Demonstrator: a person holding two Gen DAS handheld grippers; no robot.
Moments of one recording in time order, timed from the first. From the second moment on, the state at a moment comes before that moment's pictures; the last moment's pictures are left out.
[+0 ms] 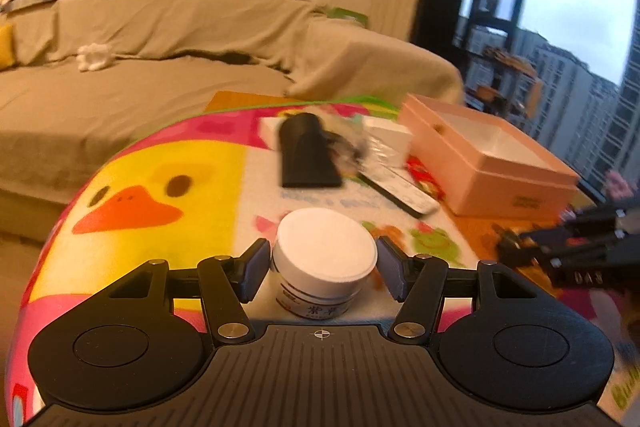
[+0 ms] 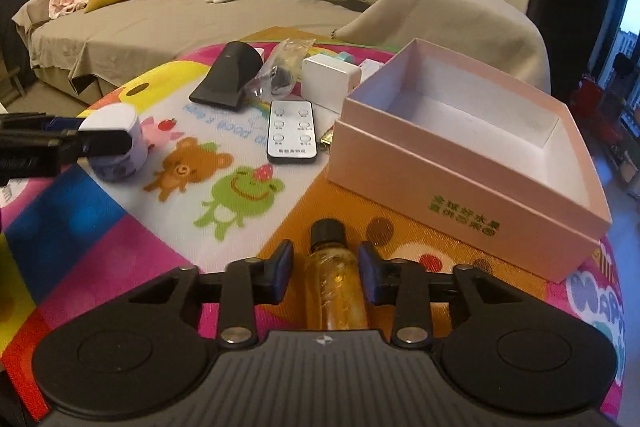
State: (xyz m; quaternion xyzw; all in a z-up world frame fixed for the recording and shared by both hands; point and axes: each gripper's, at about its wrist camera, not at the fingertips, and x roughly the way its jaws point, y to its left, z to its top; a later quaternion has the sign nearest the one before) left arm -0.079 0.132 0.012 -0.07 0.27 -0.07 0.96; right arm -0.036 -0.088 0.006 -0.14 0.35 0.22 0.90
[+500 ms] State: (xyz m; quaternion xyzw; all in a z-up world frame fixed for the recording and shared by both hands) left arm 0.040 -0.026 0.116 -0.03 0.21 -0.21 0.96; right arm -0.109 -0.177 0.077 -0.04 0.21 0.22 0.95
